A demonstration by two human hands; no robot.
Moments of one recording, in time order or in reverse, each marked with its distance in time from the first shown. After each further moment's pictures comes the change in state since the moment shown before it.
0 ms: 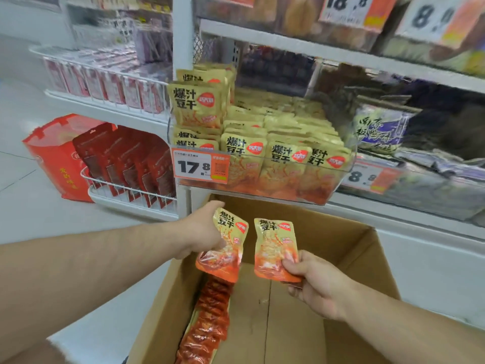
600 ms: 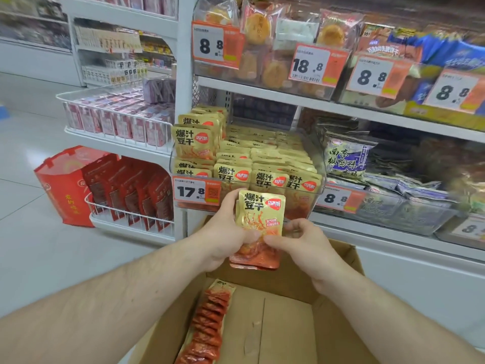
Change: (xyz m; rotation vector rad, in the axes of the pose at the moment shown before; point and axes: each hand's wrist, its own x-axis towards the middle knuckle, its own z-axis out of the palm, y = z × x) left_hand -0.054 0.062 0.028 -0.569 -0.008 0.319; right_hand -0.074 -0.067 0.028 -0.428 0.241 -0.490
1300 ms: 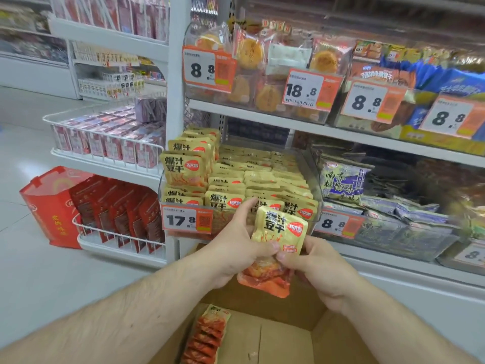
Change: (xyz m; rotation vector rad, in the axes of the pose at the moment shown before) left_hand 0.022 0.034 0.017 0.045 -0.098 0.093; right_hand 0.023 -0.018 -0.031 0.247 -0.212 -0.029
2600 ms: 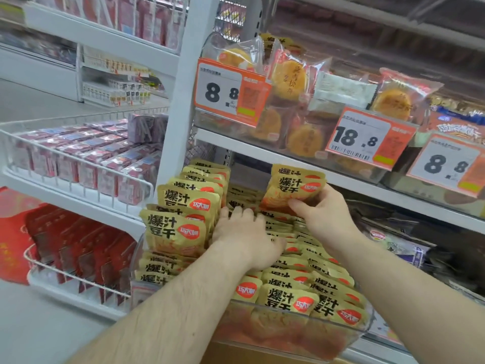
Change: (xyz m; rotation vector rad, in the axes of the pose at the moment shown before) left_hand 0.168 0.045 -0.060 1.433 0.124 -0.029; right_hand 0.203 -0.112 -0.009 -0.411 0.413 -0.491
